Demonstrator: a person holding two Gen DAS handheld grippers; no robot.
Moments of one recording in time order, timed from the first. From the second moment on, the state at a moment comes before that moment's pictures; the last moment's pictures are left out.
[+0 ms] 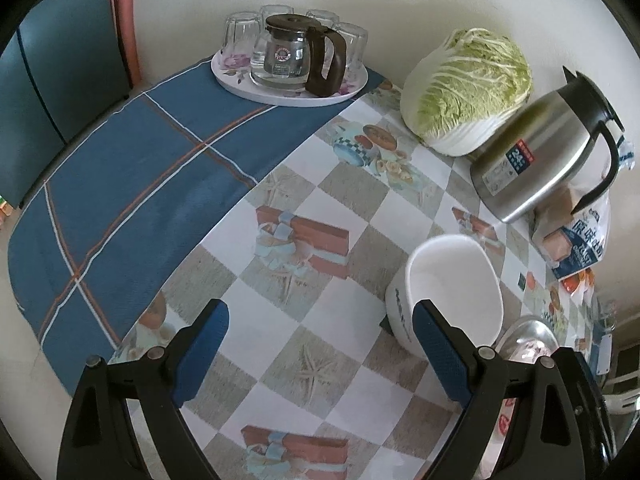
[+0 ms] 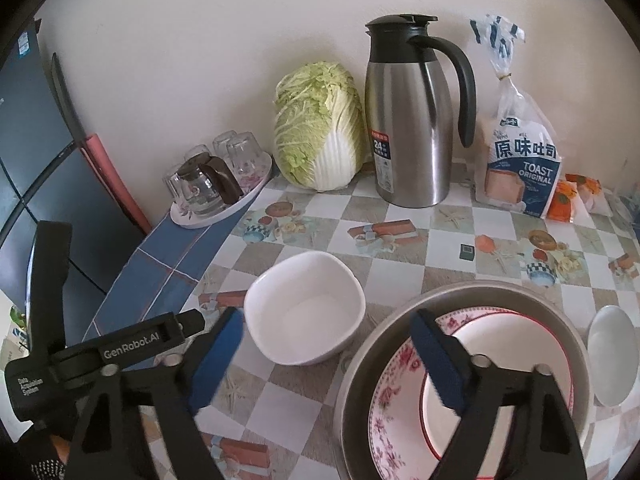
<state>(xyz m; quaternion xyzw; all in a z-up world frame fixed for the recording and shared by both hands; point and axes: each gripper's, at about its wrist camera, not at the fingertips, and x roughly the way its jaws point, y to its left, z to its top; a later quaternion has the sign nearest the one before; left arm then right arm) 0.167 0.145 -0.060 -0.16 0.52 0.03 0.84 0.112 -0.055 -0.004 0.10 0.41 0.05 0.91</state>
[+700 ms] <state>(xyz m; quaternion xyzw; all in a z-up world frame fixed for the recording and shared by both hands) 0.203 0.122 -0.109 -0.18 0.54 -0.02 0.82 0.169 -0.053 -0.041 0.09 0.47 -0.01 0.88</state>
